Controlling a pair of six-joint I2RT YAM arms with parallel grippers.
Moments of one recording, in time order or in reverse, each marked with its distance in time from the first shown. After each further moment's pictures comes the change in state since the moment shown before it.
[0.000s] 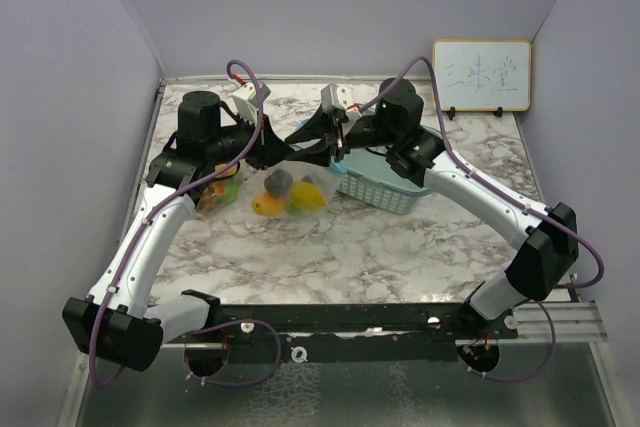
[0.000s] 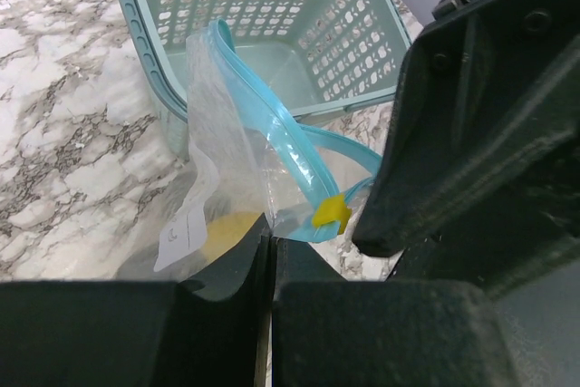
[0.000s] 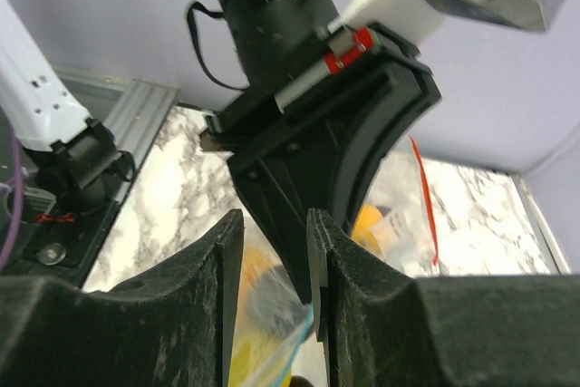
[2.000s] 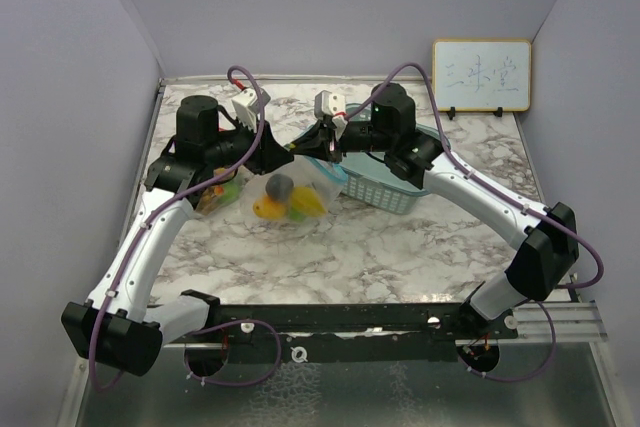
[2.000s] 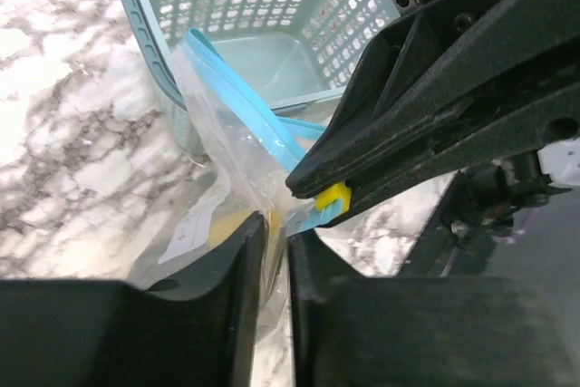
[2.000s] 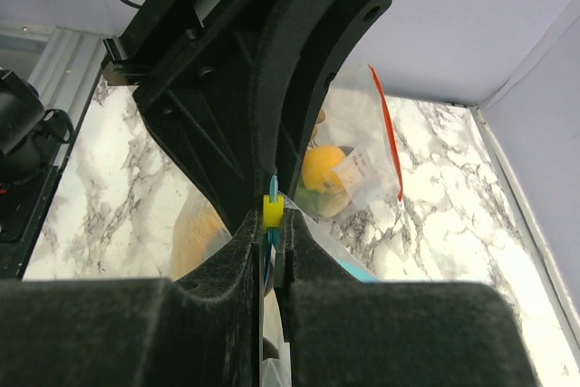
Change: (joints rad) left arm 0.003 -0.014 -0.013 -0.023 0.020 0.050; right arm 0.001 -0.002 -0.026 -0.129 0.179 -0.142
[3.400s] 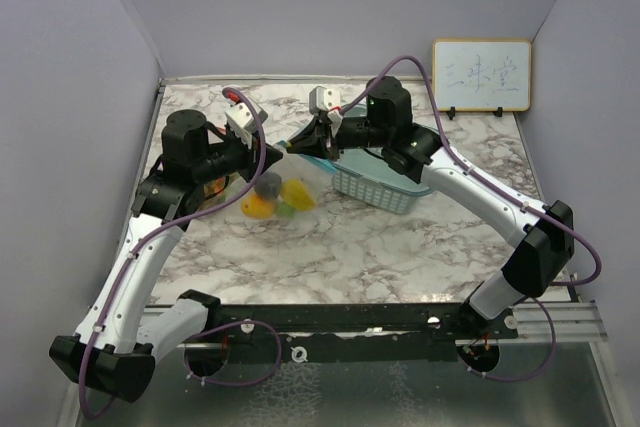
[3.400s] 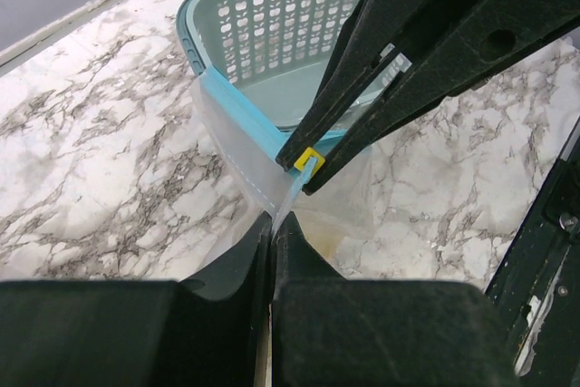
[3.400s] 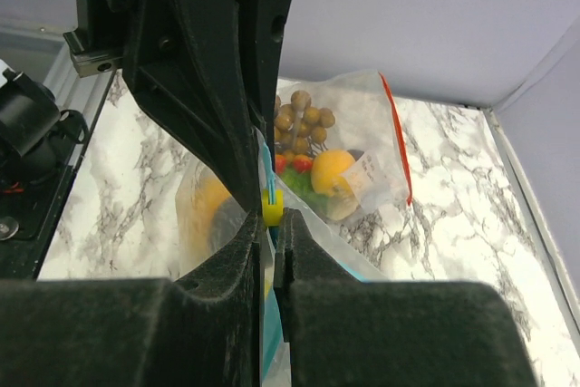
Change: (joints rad) left arm -0.007 -0.148 -0.058 0.034 -0.121 0.243; right arm 0.007 0.027 0.085 -0.097 -0.021 -0.011
